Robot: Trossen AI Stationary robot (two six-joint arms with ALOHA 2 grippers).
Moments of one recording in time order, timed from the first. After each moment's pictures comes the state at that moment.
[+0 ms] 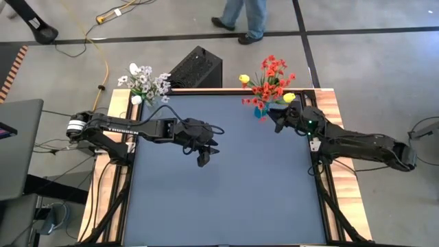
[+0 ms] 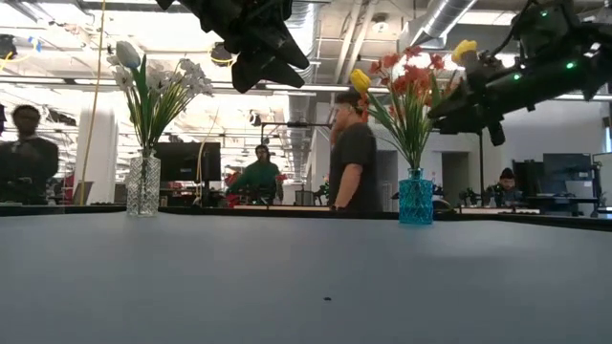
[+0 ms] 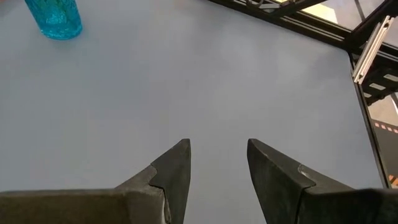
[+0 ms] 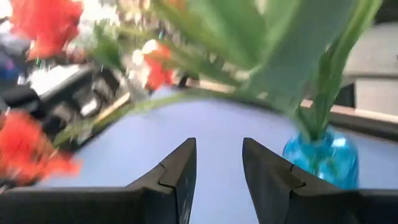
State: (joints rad) left arm 0.02 1.45 1.08 -0.23 0.03 -0.31; right arm -0.50 0.72 0.25 0.31 0.12 0.47
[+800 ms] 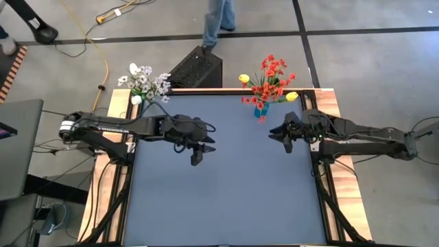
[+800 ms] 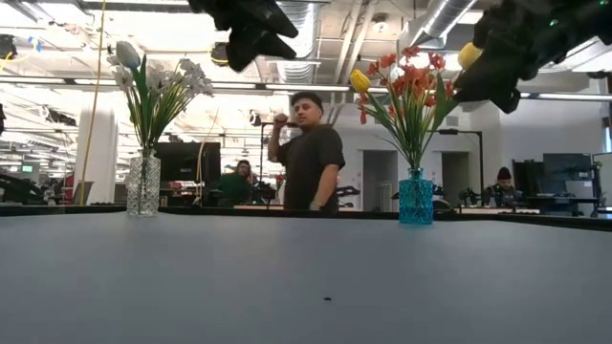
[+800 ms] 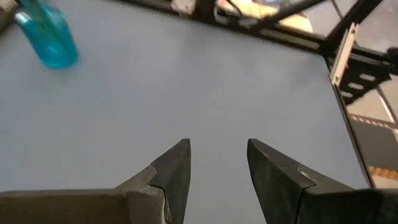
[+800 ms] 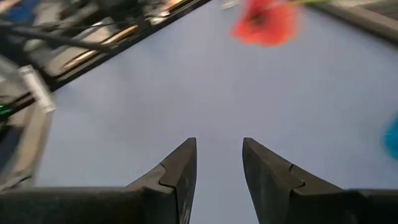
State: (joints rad) left arm 0.02 1.37 1.08 -0.25 0.06 -0.25; right arm -0.25 0.63 0.56 -0.40 -0.07 0.36
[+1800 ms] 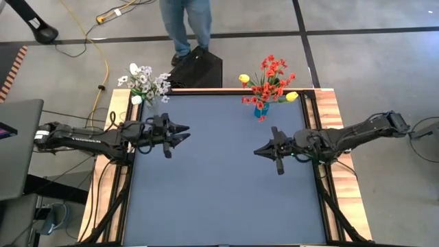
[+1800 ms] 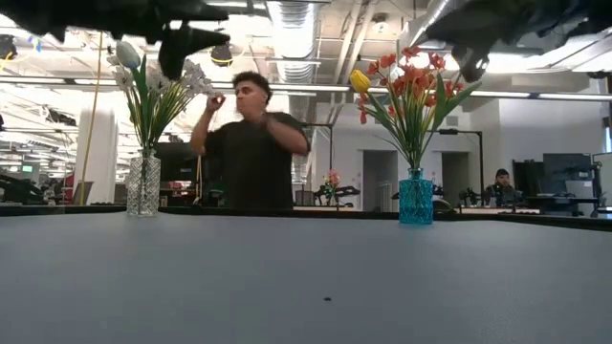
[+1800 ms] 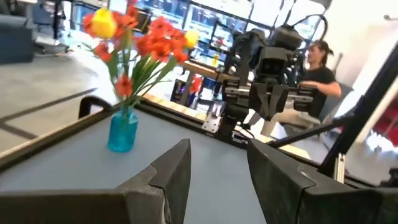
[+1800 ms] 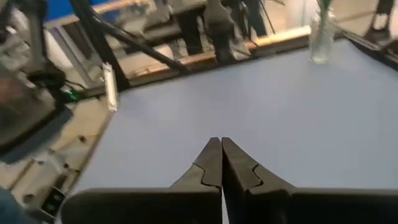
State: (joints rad) left arm 0.02 0.81 0.44 0.41 -0.18 -0.29; right arm 0.20 0.87 0.54 0.09 0.13 0.30
